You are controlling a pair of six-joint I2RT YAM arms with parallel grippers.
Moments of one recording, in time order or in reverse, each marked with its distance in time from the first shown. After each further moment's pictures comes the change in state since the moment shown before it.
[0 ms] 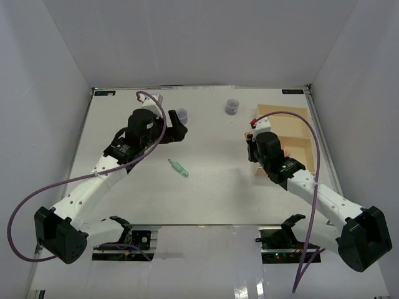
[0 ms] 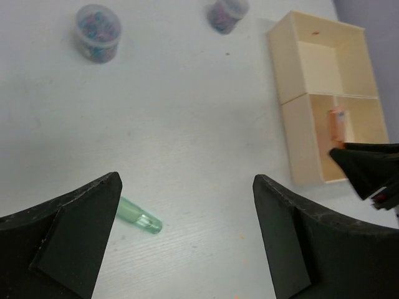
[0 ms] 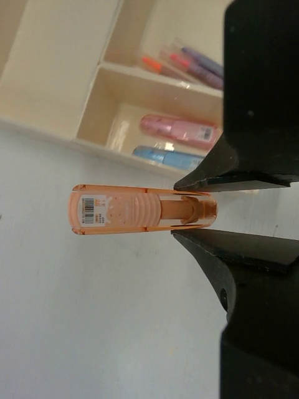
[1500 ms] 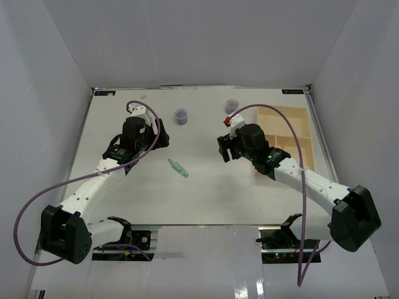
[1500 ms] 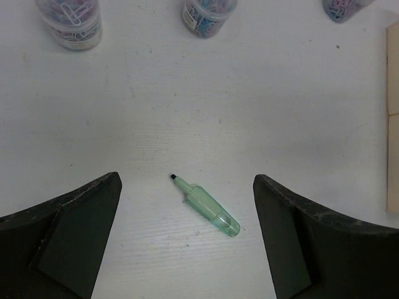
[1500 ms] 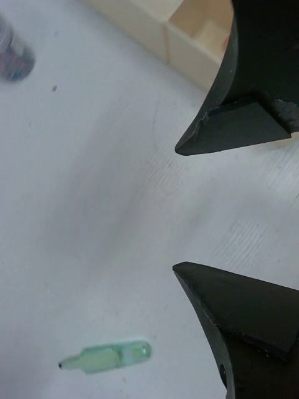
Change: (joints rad) left arm 0.162 0.006 -0.202 0.045 -0.089 0.086; right arm 0.001 0.117 0.124 -0.027 -0.242 -0.056
